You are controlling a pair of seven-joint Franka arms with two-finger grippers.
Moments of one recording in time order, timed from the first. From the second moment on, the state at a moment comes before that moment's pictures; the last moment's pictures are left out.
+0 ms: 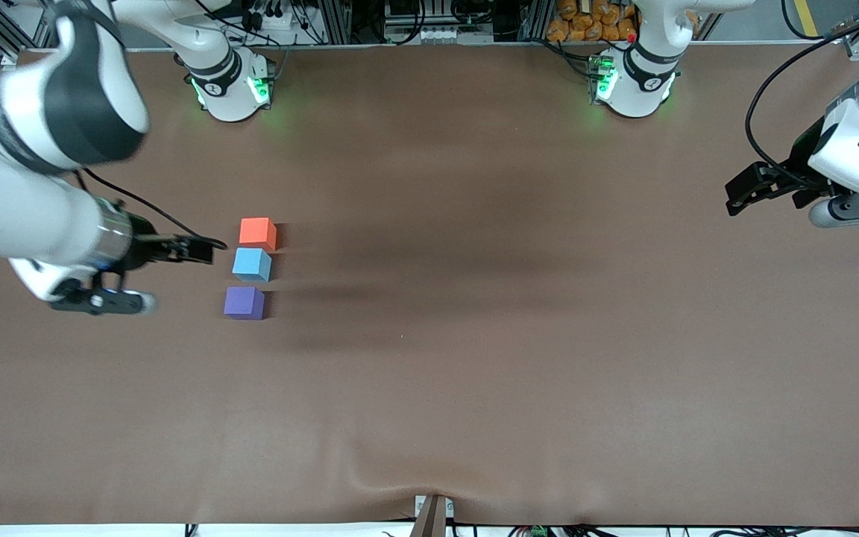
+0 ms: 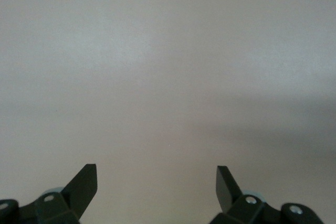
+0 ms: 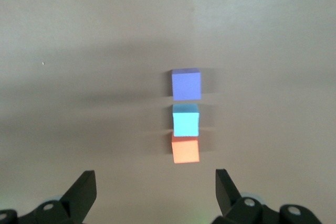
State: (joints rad) left arm -0.11 0.00 -0.04 -1.59 0.02 1.61 -0.25; right arm 0.22 0.34 -0.06 -1.25 0.11 1.41 0.25
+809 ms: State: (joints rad) left arm -0.11 0.01 -0.06 -1.61 0.02 1.62 -0.25; right arm 0.04 0.07 0.06 -1.26 0.04 1.27 0.14
